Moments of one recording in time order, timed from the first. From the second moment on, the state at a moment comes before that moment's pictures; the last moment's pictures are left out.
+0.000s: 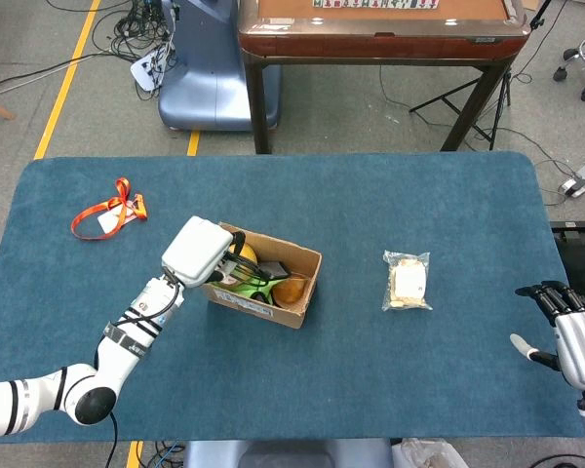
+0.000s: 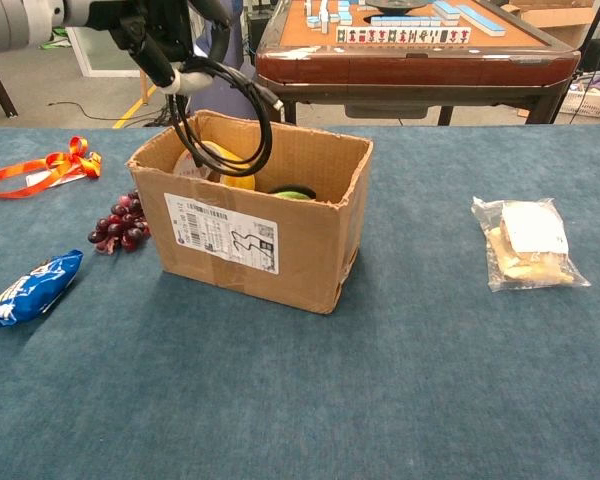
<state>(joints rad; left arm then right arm) -0.95 -1.22 -0.27 -1.87 0.97 1.02 0.56 0.05 -1.03 0.07 -1.67 -1.59 1.58 0.00</state>
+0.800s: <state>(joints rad) -0.95 -1.19 -0.23 -1.90 0.95 1.07 0.64 0.05 -1.03 0.07 -1.67 -1.59 1.57 -0.01</state>
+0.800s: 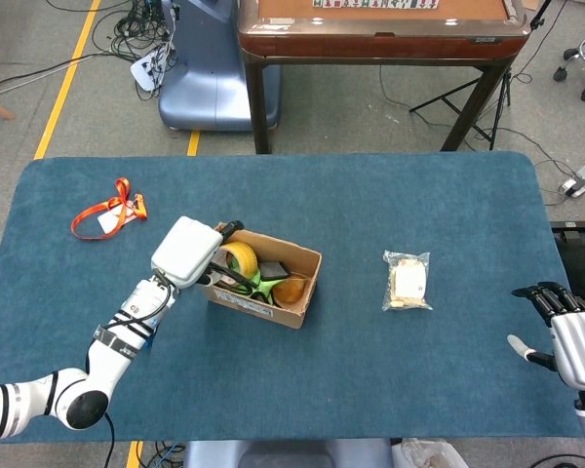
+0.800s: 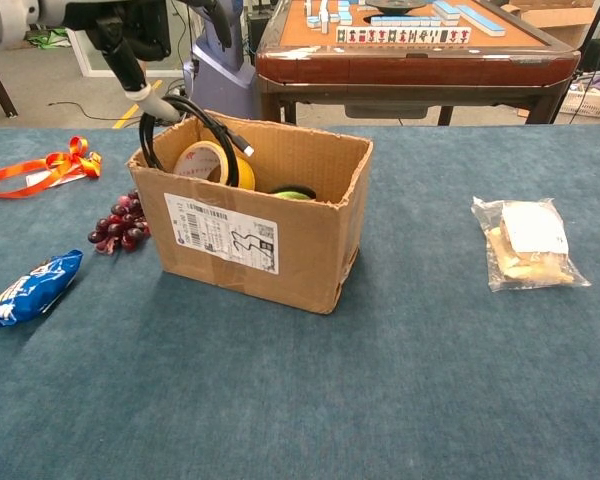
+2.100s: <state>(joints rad) -0.73 -1.07 -0.04 -1.98 1.24 1.27 0.58 0.05 -1.03 0.07 -1.68 -1.59 1.58 -0.02</state>
